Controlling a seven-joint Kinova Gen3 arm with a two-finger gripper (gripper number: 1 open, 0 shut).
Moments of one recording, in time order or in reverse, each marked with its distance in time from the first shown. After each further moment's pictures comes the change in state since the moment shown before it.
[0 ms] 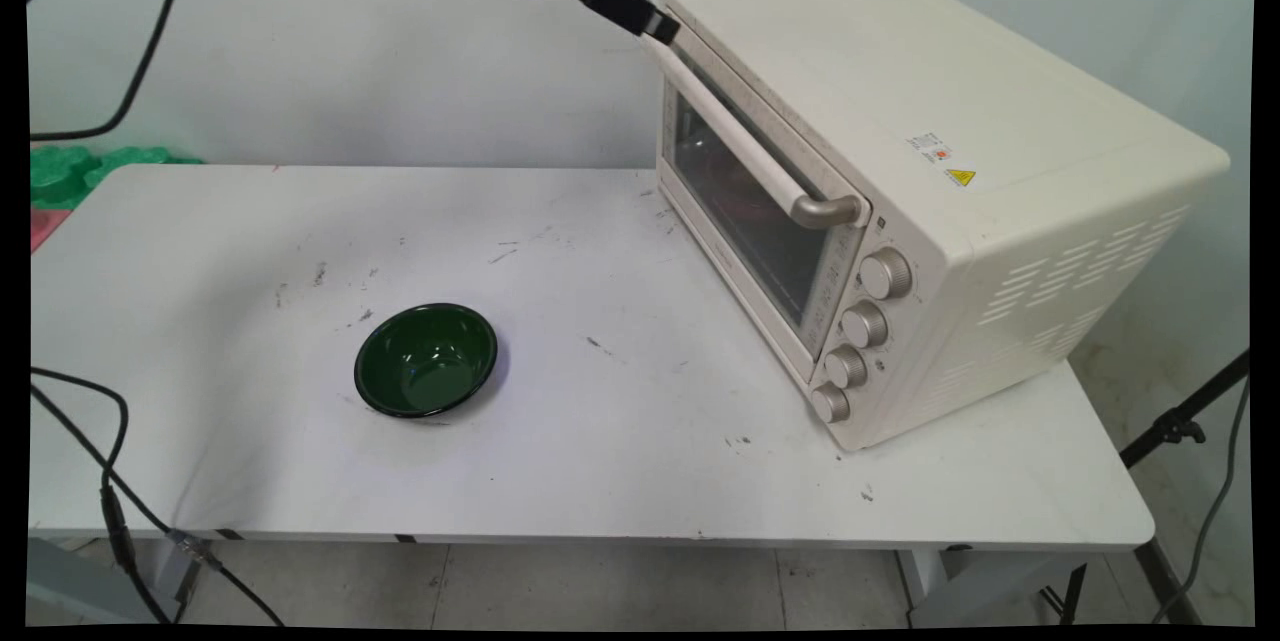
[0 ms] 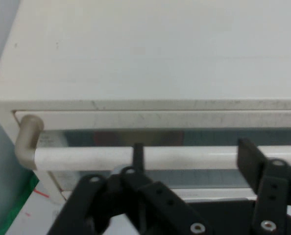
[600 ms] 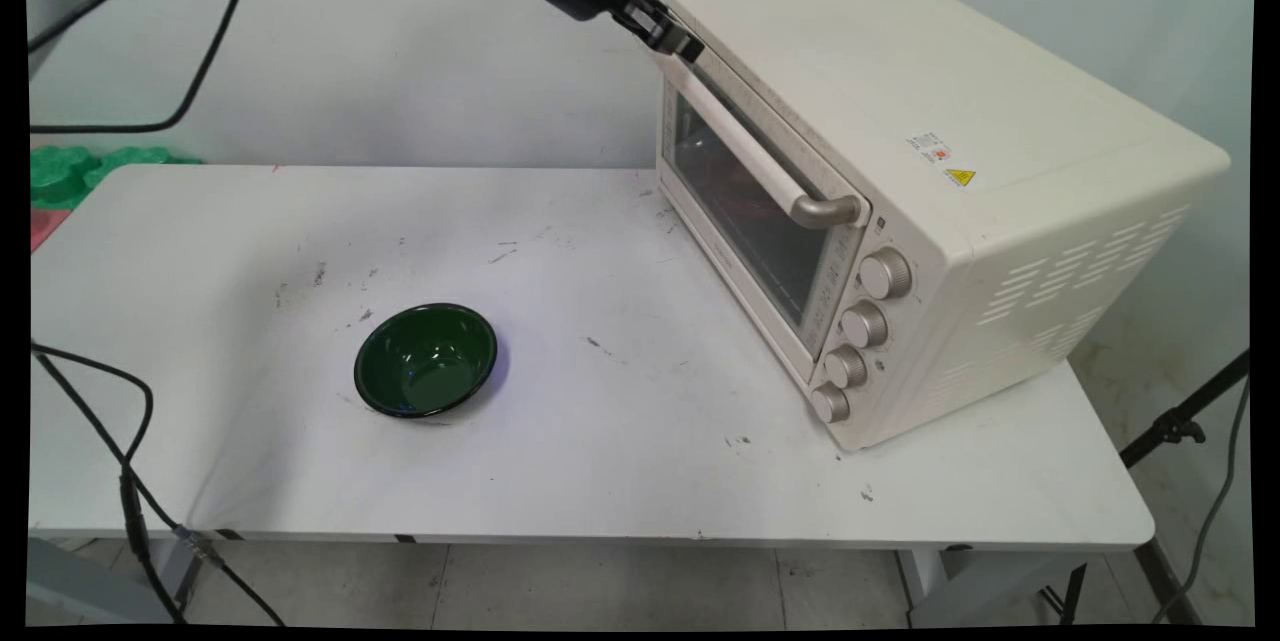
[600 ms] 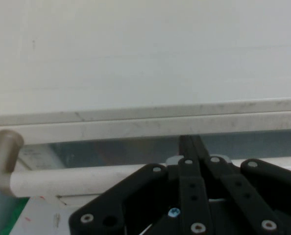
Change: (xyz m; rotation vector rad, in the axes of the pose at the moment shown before) arm 0.014 0.009 0.047 0.012 -0.068 0.054
